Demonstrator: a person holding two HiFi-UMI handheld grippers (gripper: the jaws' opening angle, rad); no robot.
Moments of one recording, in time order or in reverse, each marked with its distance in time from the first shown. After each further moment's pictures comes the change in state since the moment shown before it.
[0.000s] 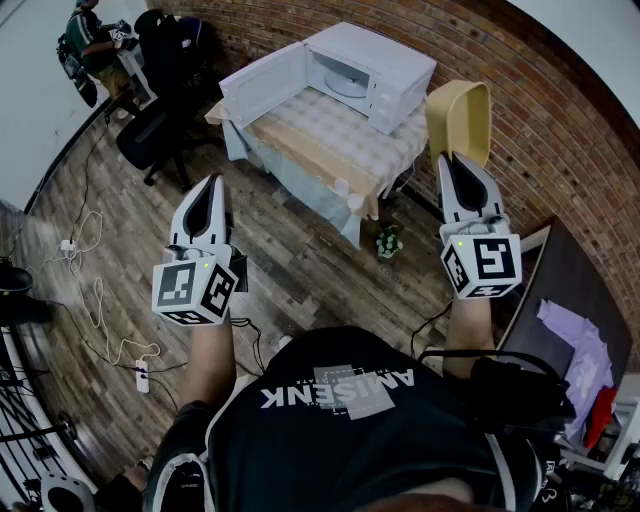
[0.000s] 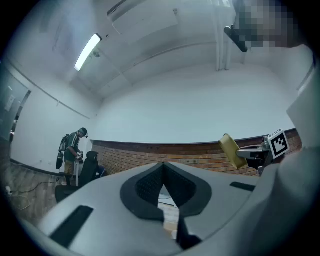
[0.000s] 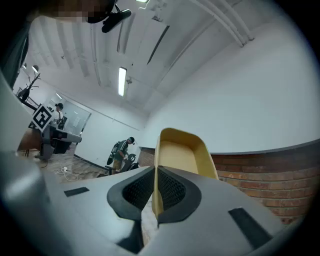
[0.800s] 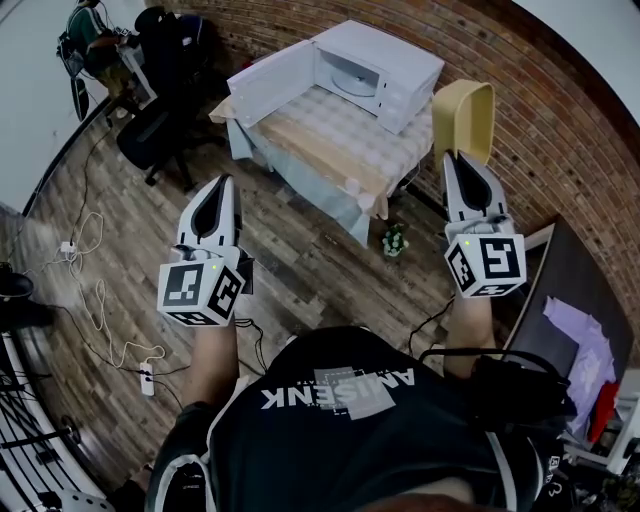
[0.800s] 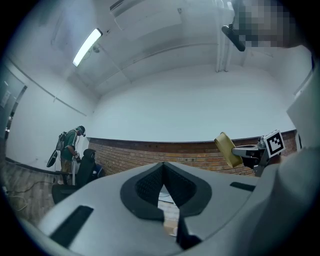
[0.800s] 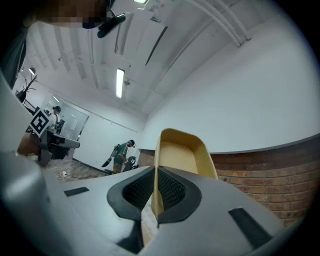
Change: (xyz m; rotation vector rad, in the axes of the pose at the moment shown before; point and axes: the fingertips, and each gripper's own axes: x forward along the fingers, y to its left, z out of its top) left arm -0.005 0.028 -0.006 -0.009 0.016 -0.048; right arm 0.017 0.030 0.009 0.040 -0.025 -0.014
